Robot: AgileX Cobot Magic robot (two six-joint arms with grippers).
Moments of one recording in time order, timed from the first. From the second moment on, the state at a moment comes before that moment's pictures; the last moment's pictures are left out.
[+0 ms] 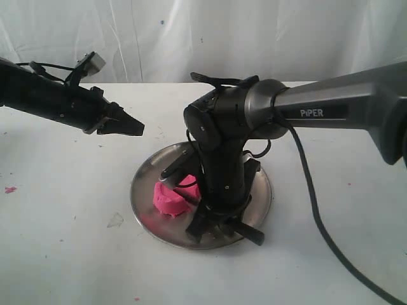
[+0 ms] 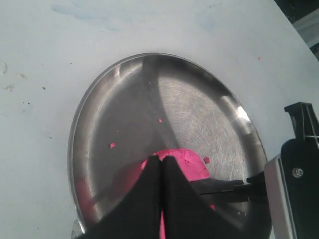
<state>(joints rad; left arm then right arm) 0.00 1.95 -1.31 -1.22 0.96 1.24 0.72 2.08 -1.45 -0.10 1.09 -0.16</state>
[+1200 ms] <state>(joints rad) 0.00 1.40 -0.91 -1.27 0.75 1.27 0.71 2.06 -1.45 0.07 1.00 -0.24</state>
